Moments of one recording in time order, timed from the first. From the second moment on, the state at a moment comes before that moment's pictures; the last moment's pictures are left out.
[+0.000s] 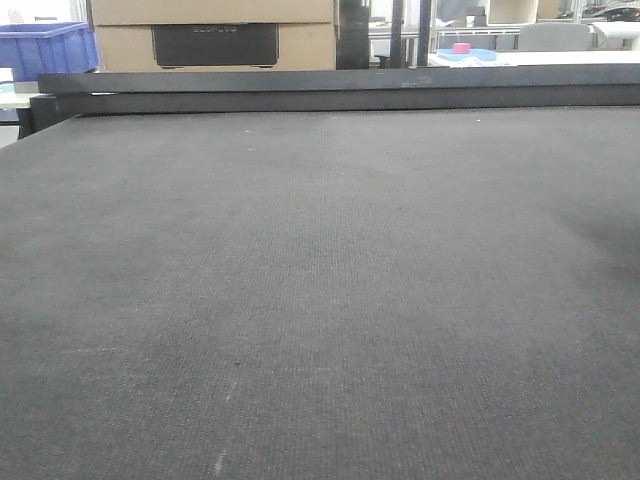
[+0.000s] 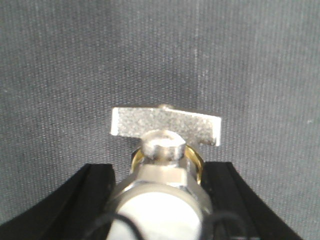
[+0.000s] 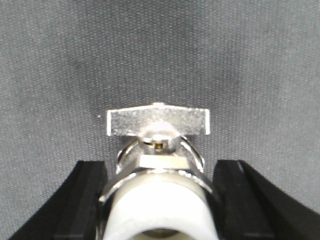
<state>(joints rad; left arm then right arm) -0.04 1.69 -1.23 0.07 1.05 0.05 0.09 1.56 -1.11 0.02 1.10 0.09</state>
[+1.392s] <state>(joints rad) -0.04 0.72 -0.82 -0.02 0.69 0.07 0.09 0.96 -1.01 0.03 0.79 0.03</state>
